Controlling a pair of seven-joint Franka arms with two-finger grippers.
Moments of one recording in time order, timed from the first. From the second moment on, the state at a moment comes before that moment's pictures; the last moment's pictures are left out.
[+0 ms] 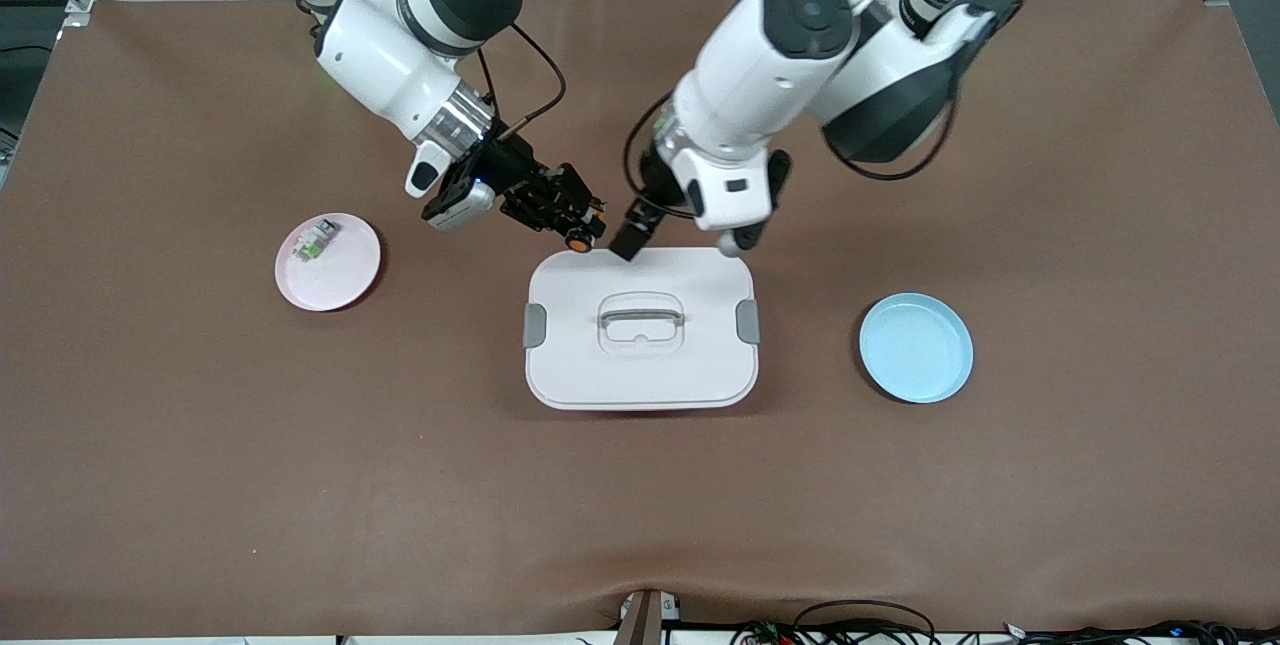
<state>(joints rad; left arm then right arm) -0.27 0.47 -0.53 -1.27 -0.04 1.92 -1.77 0.69 0.07 0.01 -2.14 1.13 2.82 -0.07</state>
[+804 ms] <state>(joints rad) 0.10 0.38 -0.52 -1.27 0.14 1.73 -1.16 0.48 0.02 0.00 -2.11 0.27 2.27 -0.11</state>
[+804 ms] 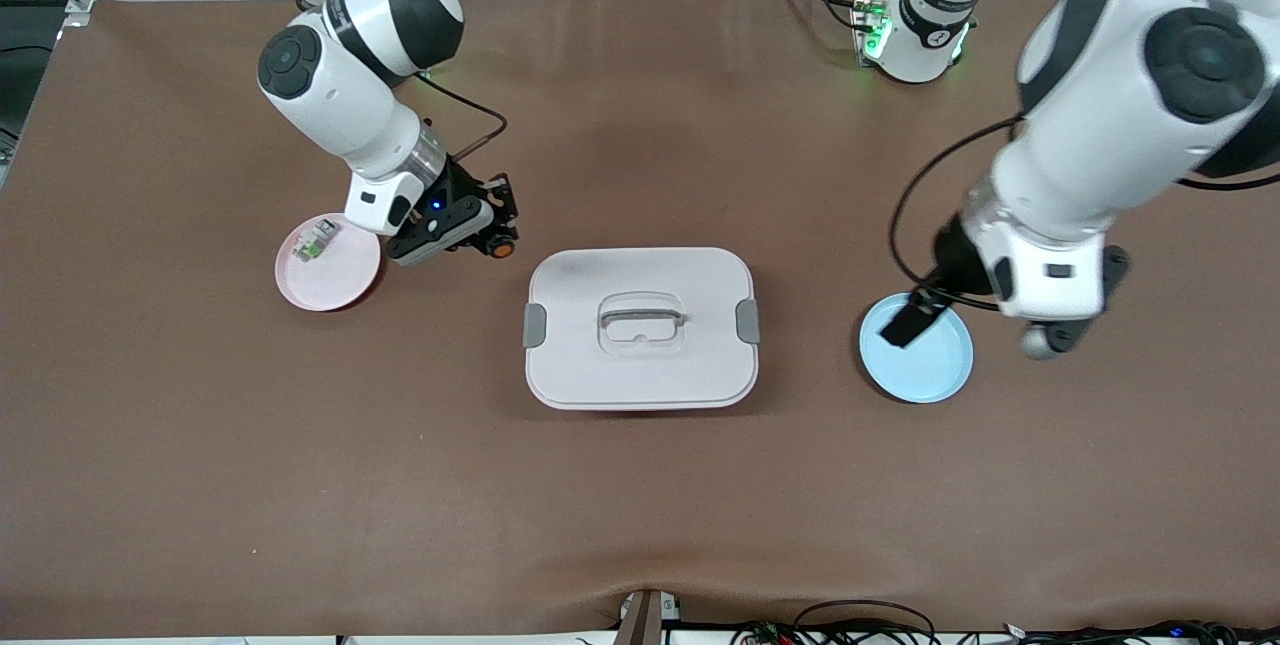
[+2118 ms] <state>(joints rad) 0.30 0.26 -0.52 -1.27 0.14 1.48 -0.45 0.15 -0.21 0.00 -2.55 0.09 2.42 -1.10</state>
